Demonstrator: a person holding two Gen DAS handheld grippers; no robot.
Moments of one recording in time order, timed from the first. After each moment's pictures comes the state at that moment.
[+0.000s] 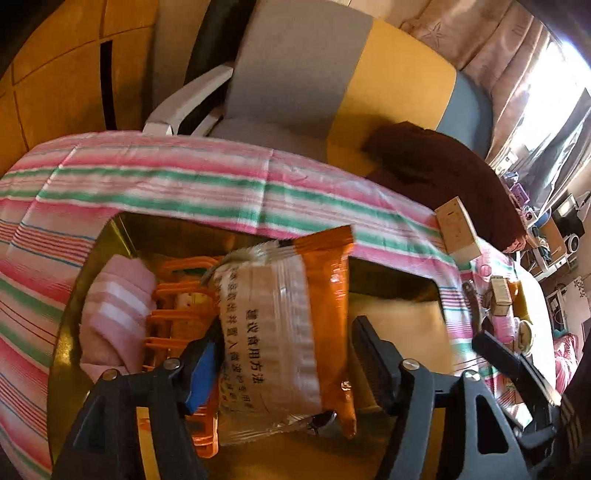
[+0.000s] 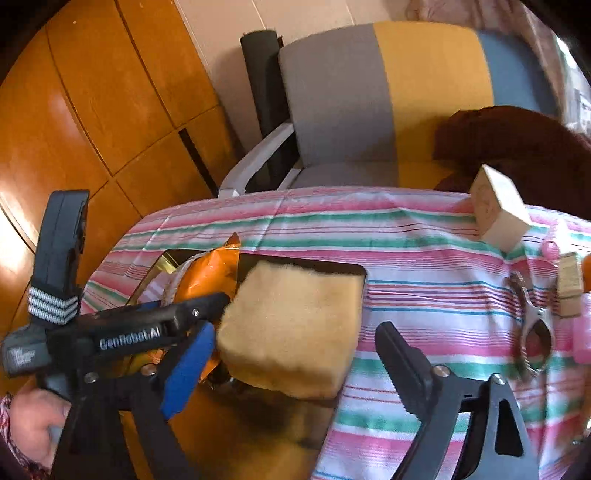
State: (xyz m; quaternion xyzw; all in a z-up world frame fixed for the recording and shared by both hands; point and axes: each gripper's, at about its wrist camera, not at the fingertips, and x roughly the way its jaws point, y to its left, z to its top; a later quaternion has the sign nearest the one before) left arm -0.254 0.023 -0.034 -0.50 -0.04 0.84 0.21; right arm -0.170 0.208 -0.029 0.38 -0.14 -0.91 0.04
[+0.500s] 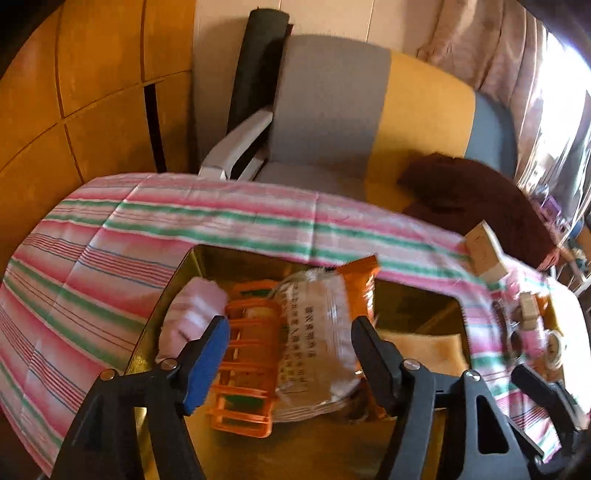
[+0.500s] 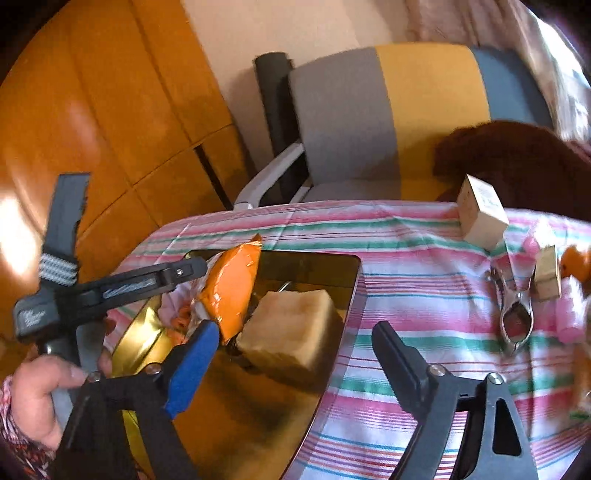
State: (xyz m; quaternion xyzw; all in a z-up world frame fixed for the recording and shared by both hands) left arm -0.235 0.008 -0.016 -0.45 0.01 0.88 0.13; right arm -0.125 0.197 -0.013 0.35 -0.12 -0.93 0.06
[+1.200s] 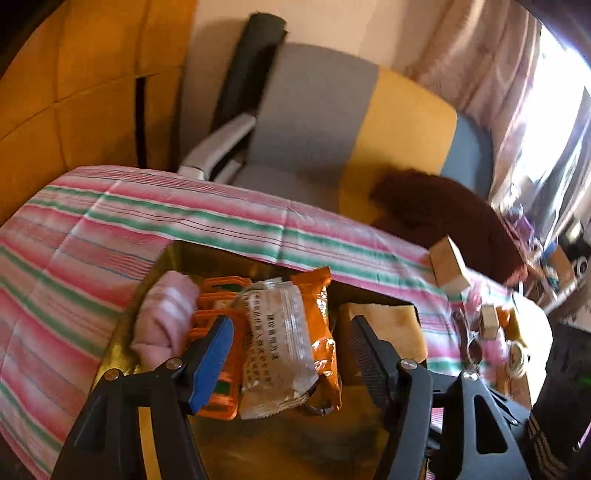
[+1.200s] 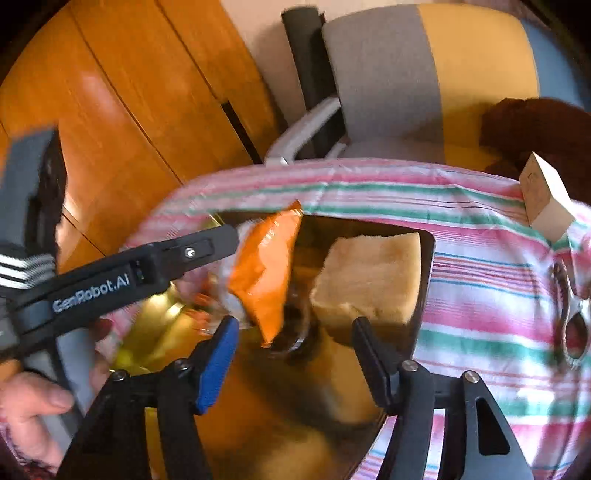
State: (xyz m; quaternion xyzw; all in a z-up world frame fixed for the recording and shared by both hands) left arm -0.213 -0.001 0.005 -0.43 -0.07 0.89 0.17; right arm -0.168 0.186 -0.034 0.41 -0.16 -0.89 0.13
